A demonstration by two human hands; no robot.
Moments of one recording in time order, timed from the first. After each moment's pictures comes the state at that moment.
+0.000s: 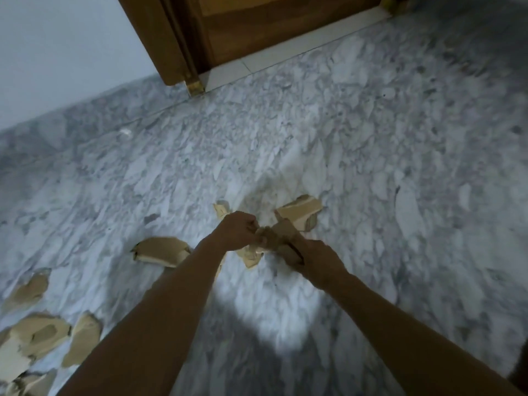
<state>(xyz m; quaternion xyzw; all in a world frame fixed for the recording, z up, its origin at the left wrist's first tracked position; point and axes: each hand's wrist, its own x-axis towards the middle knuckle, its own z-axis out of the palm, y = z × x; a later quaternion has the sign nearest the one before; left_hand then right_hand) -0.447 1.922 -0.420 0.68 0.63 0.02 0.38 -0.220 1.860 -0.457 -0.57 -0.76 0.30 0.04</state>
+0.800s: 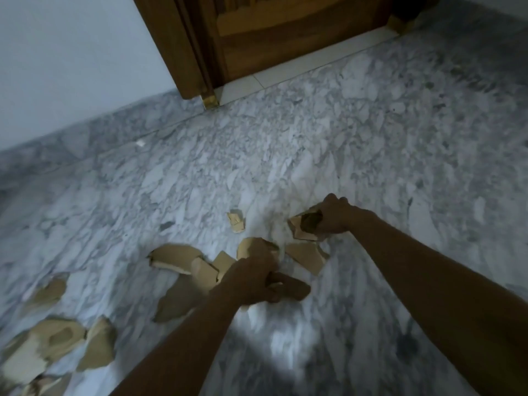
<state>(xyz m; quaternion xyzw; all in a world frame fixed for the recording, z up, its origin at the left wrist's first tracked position) -0.441 1.843 -0.404 0.76 0.57 -0.12 0.28 -0.215 1.981 -0.405 -0.59 -0.73 0.30 -0.18</state>
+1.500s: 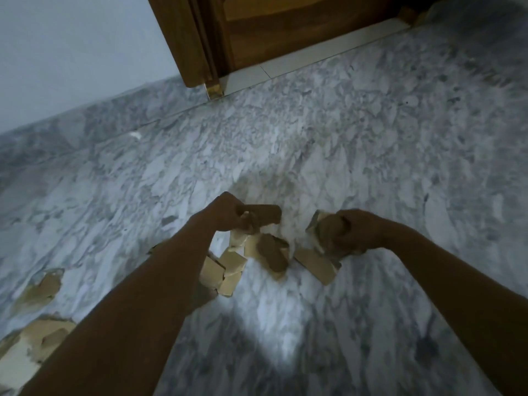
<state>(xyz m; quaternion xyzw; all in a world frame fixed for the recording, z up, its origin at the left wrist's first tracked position) -0.520 1.964 -0.402 0.70 0.65 -0.08 0.29 -0.195 1.945 -0.405 -0.57 -0.68 0.47 -0.04</state>
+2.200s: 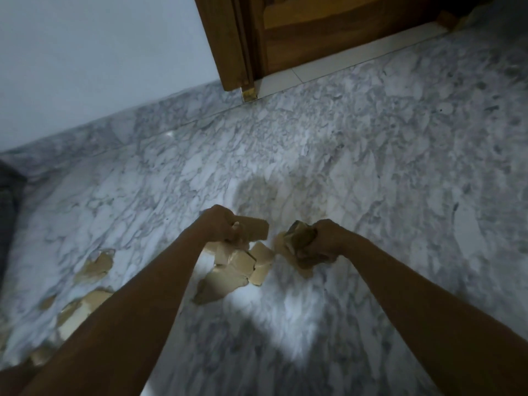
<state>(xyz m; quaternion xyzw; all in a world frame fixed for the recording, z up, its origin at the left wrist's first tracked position) -0.595 1.901 -0.365 0.59 0.74 -0.05 0.32 -0.313 1.924 -0.407 -0.57 -0.66 0.48 -0.08</state>
